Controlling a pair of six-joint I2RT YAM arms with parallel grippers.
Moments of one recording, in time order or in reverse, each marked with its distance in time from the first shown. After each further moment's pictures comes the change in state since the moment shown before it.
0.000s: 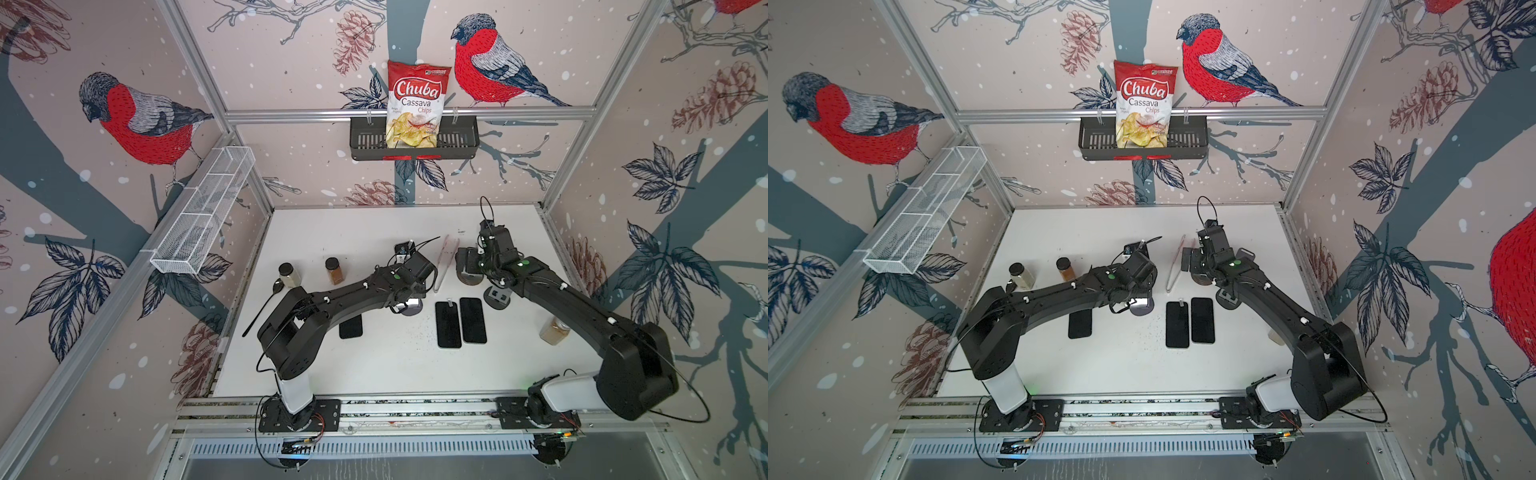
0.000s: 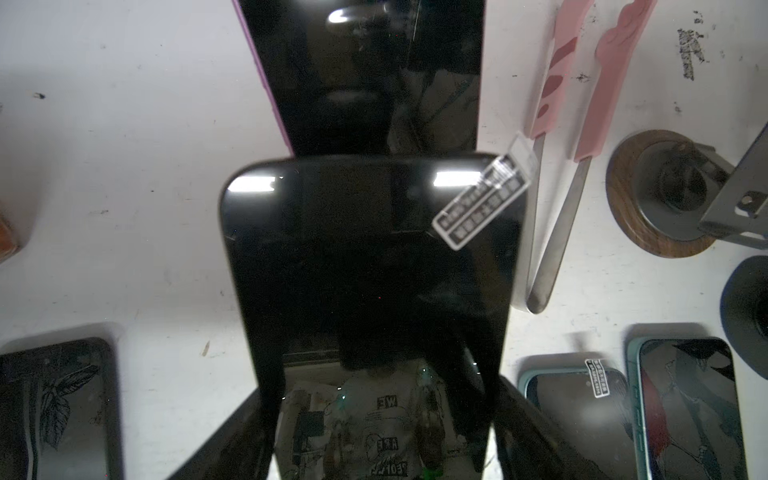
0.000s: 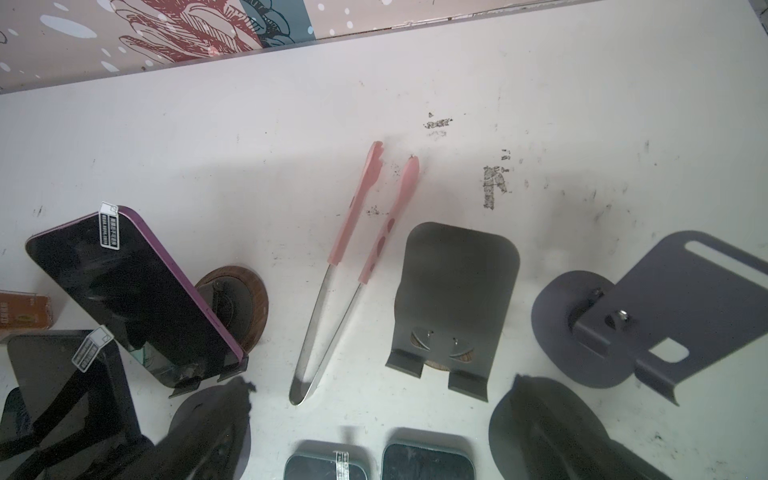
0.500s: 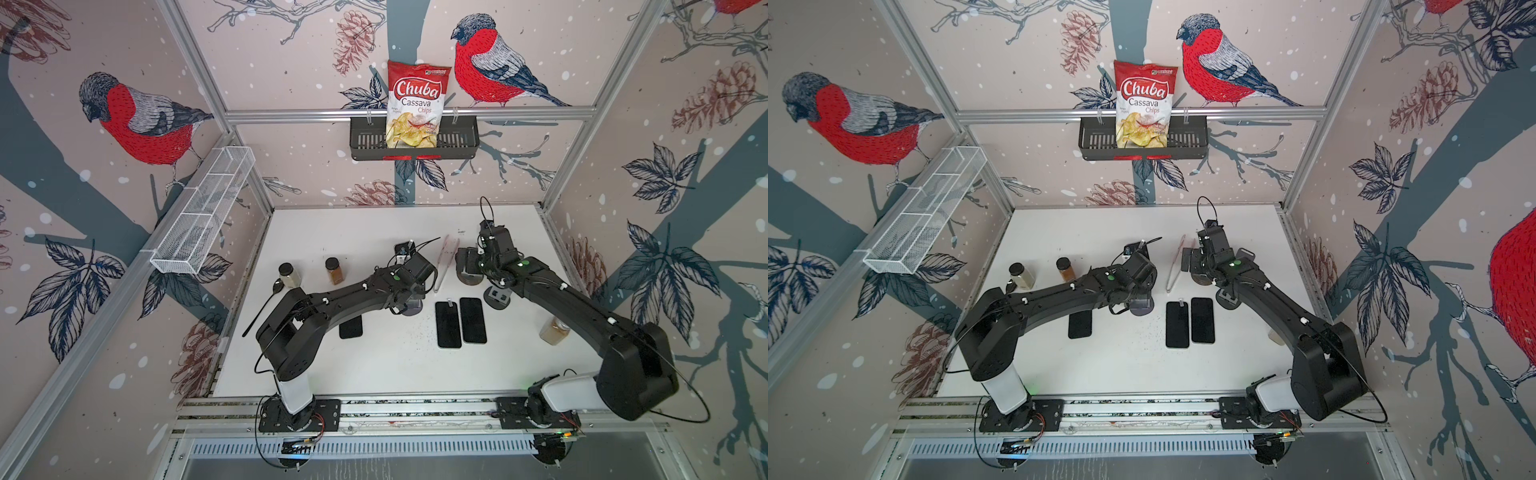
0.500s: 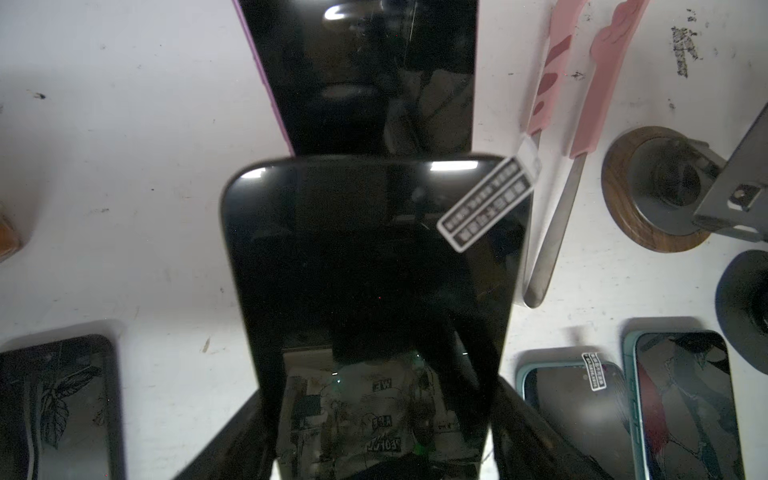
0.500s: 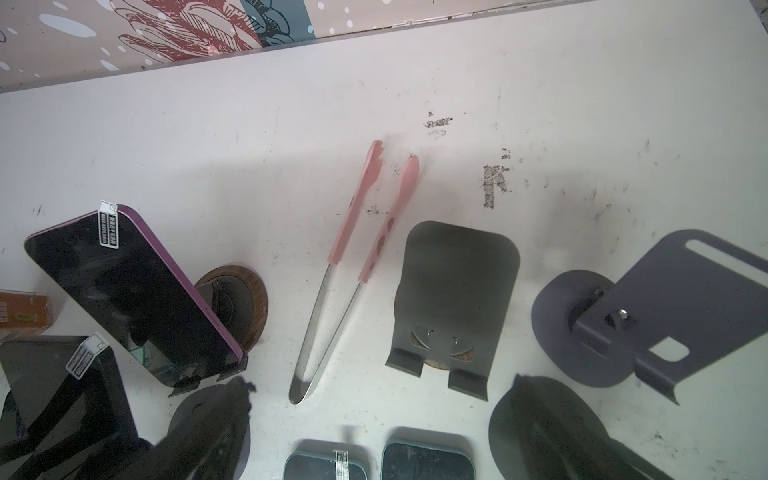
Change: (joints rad) left arm -0.008 -0.018 -0.014 0.003 -0.002 0.002; right arm 0.000 -0.001 -0.002 0.000 0.000 0.000
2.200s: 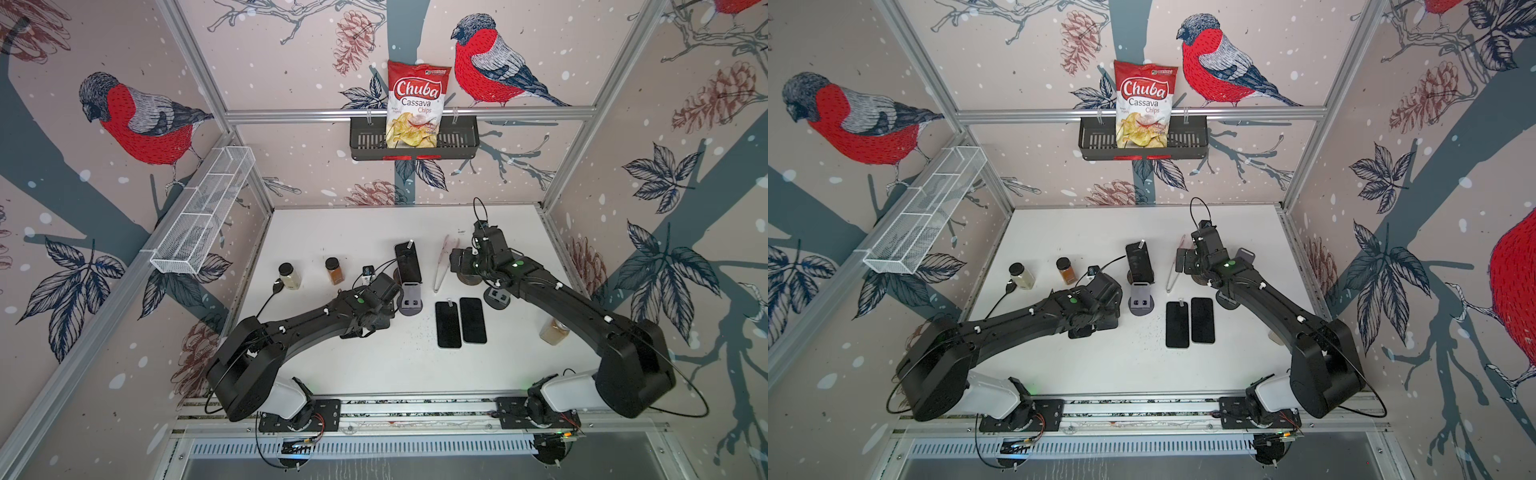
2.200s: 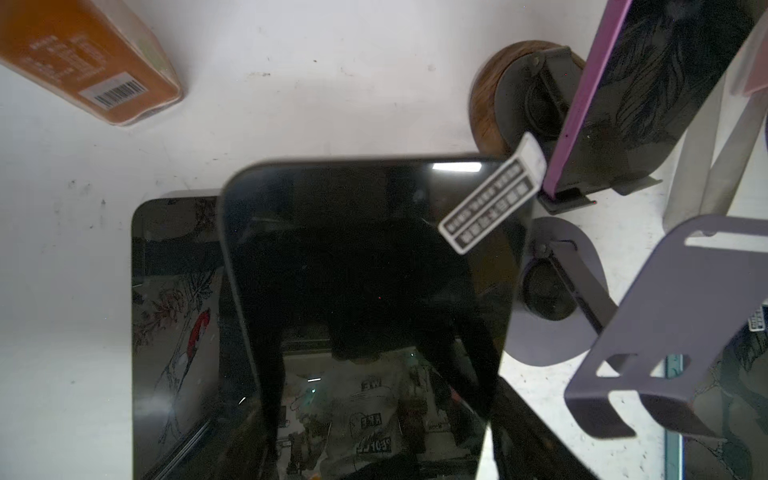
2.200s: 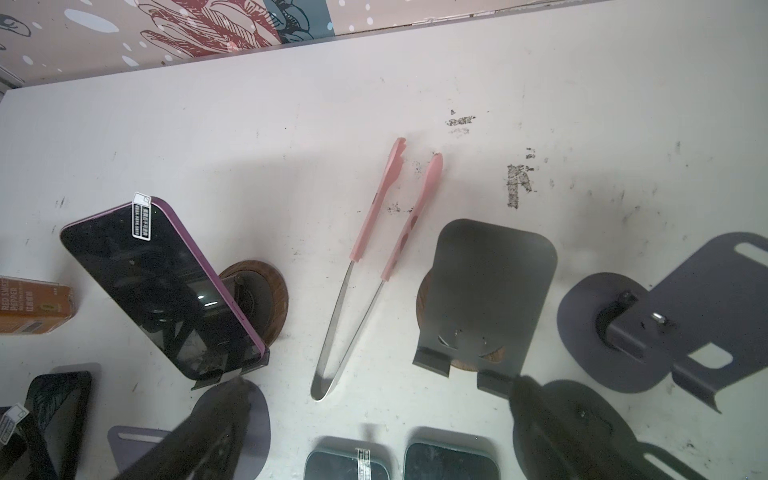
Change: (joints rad) left arm 0.076 -0.301 -0.397 0.027 0.026 -0.070; right arm 0.045 0.016 0.013 0.006 0.011 0.022
